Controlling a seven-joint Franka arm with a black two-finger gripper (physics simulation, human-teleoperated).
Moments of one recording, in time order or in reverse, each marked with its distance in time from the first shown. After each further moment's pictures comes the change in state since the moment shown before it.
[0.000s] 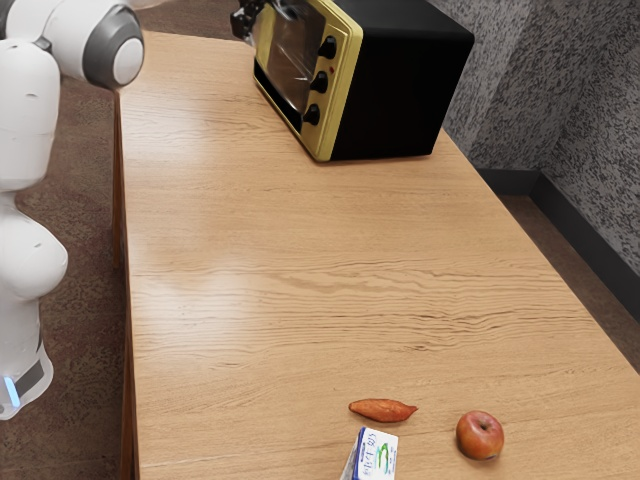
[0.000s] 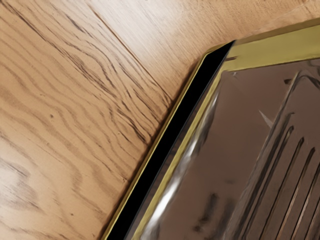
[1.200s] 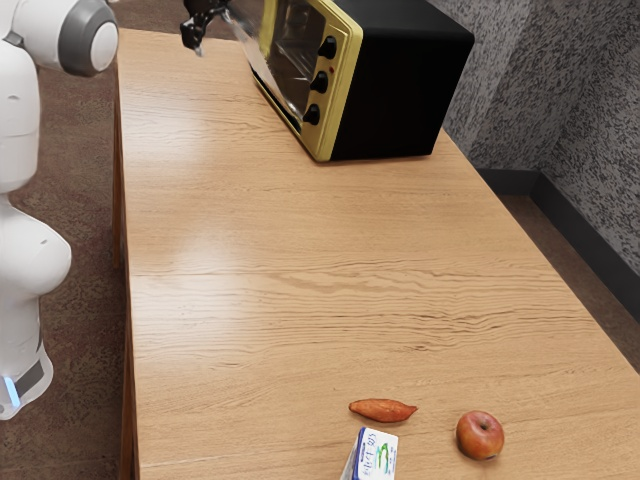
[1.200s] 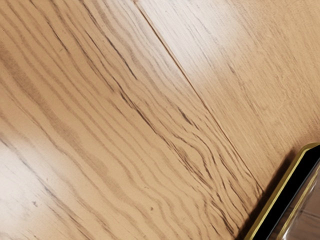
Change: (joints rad) arm 0.114 -0.132 0.025 -0.257 -0.025 0.013 0.034
